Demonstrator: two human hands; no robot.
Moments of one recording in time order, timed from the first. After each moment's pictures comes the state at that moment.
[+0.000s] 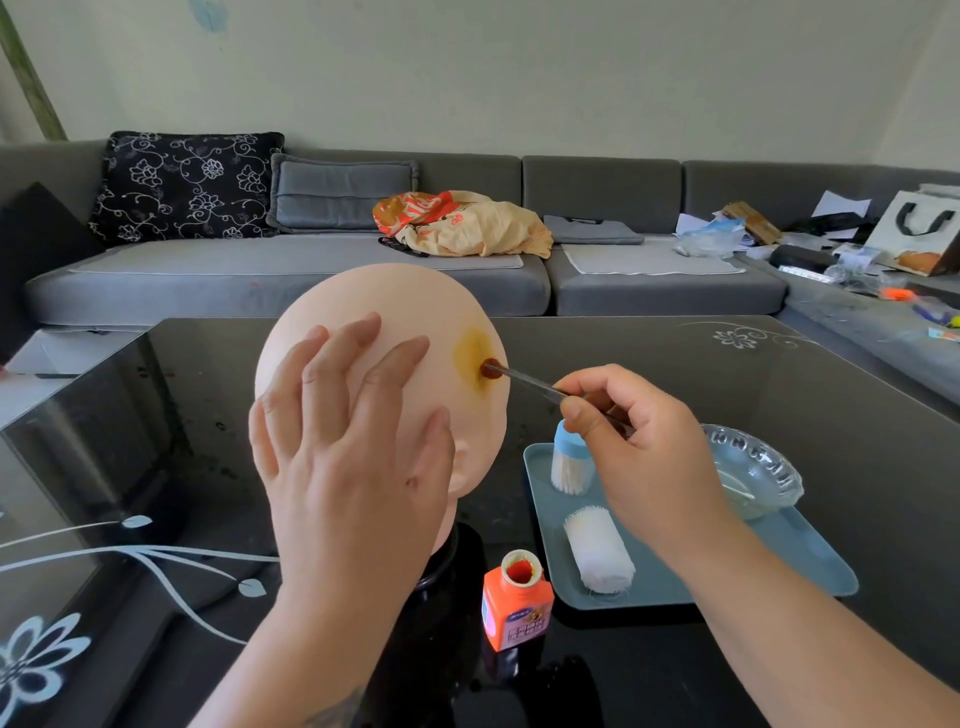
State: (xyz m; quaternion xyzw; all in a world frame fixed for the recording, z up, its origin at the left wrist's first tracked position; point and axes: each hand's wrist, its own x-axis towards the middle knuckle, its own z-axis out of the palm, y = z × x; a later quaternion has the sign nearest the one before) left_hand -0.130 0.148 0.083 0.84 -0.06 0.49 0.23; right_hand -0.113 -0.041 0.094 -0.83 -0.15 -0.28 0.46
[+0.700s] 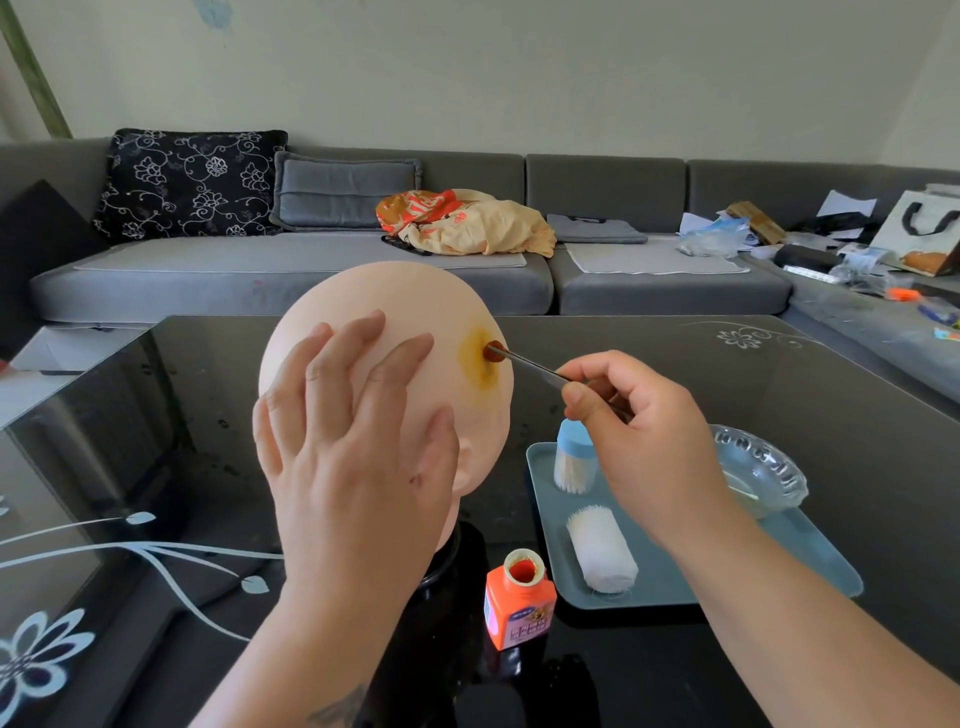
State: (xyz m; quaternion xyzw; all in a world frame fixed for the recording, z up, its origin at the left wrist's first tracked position) left_hand -0.129 0.148 0.083 0.84 -0.06 0.49 0.23; right_hand -0.108 -0.039 0.100 -0.83 -0.13 -0.28 0.47
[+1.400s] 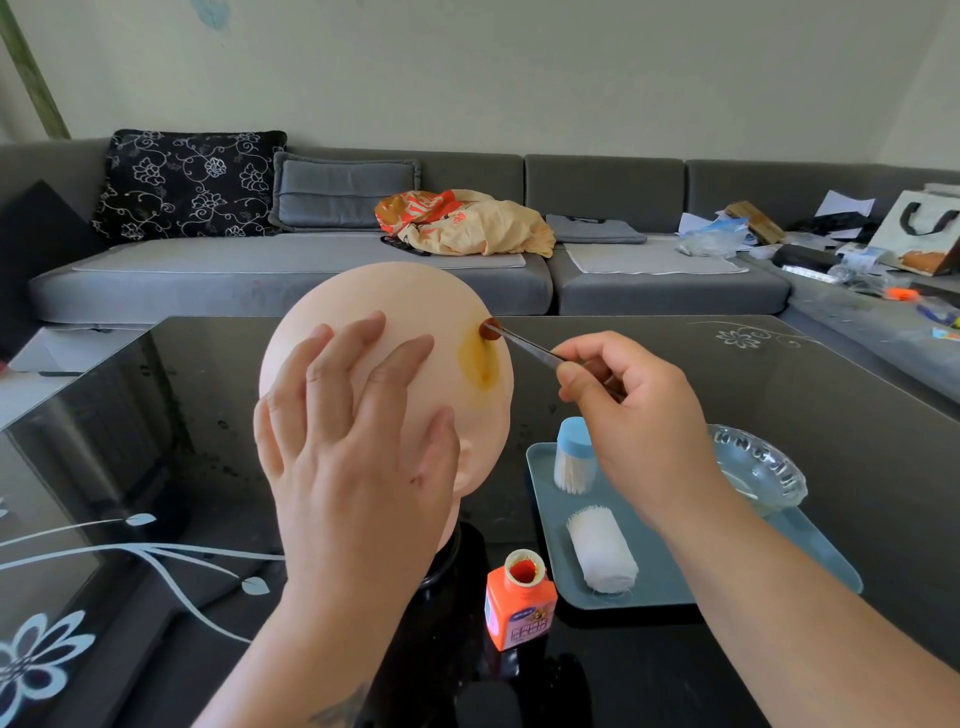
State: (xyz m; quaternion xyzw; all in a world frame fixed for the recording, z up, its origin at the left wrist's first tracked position) left_hand -0.129 0.148 0.082 0.84 -0.06 0.50 0.23; right_hand -0.100 -0.032 0.109 -0.82 -0.12 -0.29 0.48
